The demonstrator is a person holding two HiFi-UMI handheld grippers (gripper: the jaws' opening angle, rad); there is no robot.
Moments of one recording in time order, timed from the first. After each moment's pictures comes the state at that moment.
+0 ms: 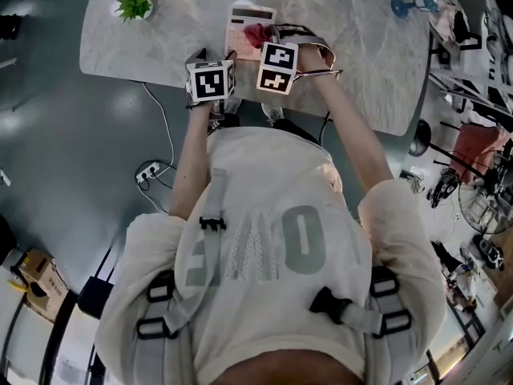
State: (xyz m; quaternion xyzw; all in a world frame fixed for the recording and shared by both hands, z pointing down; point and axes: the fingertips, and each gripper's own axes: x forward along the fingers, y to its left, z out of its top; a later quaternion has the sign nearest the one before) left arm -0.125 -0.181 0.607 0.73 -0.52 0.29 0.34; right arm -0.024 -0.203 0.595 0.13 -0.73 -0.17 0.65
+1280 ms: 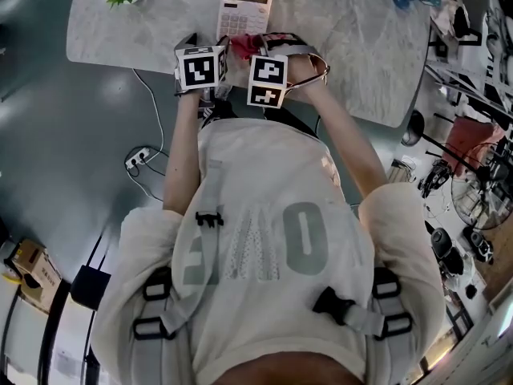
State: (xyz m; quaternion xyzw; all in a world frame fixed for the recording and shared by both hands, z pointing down) left arm -0.125 -0.182 0.608 0.72 -0.52 0.29 0.35; right arm -0.035 -0.139 0.606 0.07 -0.74 -0.17 0.65
